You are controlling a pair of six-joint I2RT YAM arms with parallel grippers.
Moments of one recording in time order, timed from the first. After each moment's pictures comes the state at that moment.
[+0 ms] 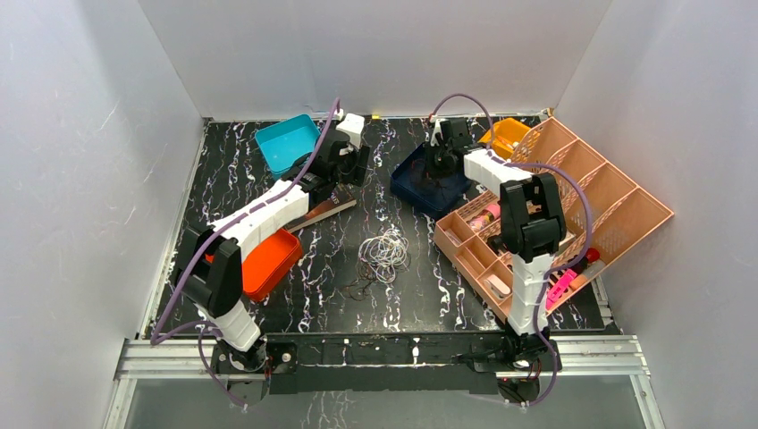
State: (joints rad) left arm -0.57 1.66 1.30 -0.17 -0.23 -0.04; right arm 0.31 2.07 1.55 -0.30 -0.24 0.16
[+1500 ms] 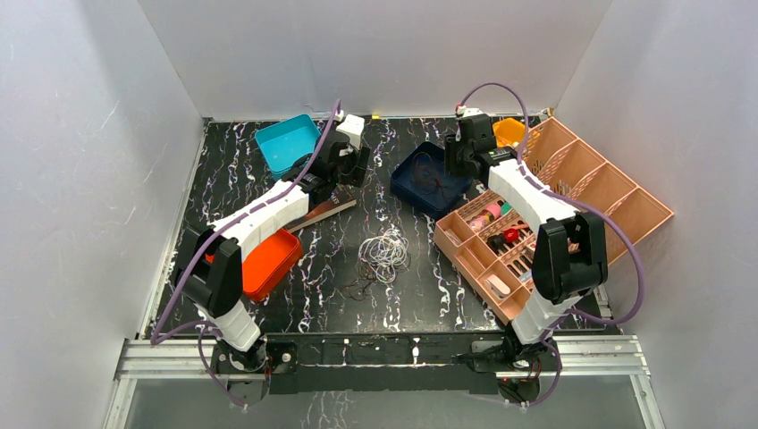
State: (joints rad) left arm -0.57 1.66 1.29 -0.16 -0.25 -0.02; right arm 0.33 1.68 1.36 -0.42 0.09 0.20
